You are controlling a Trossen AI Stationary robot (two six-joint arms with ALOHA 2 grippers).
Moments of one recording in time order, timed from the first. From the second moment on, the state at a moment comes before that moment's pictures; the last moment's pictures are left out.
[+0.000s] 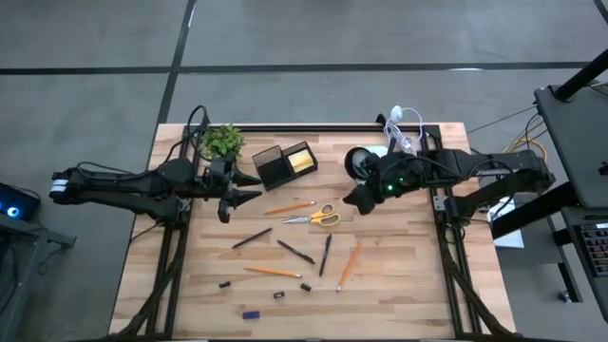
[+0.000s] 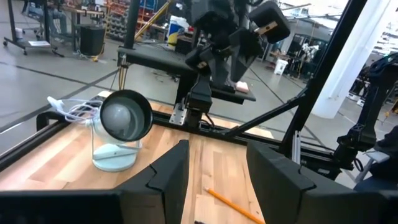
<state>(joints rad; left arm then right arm) -0.01 0.71 0.59 0.12 -0.03 -0.26 0.09 1.27 1.32 -0.73 0.02 1.08</state>
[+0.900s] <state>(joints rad) -0.01 0.71 0.58 0.13 -0.03 -0.26 0.23 1.28 1.30 -0.81 0.11 1.10</state>
